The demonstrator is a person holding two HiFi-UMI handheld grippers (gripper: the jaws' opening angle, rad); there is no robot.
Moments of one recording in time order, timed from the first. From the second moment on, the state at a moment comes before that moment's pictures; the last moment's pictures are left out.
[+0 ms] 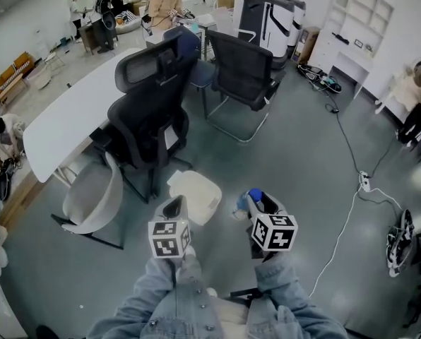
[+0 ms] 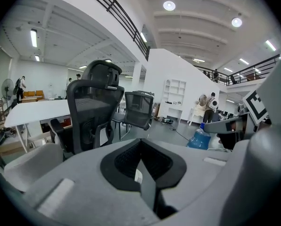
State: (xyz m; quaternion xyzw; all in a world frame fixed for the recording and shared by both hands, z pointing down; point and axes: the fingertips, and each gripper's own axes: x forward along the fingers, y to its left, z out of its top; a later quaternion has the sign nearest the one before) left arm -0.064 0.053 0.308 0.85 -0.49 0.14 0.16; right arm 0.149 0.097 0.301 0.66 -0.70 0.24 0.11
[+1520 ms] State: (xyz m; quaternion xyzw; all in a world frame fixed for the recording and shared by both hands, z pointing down) left arm -0.063 -0.168 0.320 0.84 -0.49 0.13 0.20; right arm 0.164 -0.124 0.278 0.67 -0.70 0.21 0.13
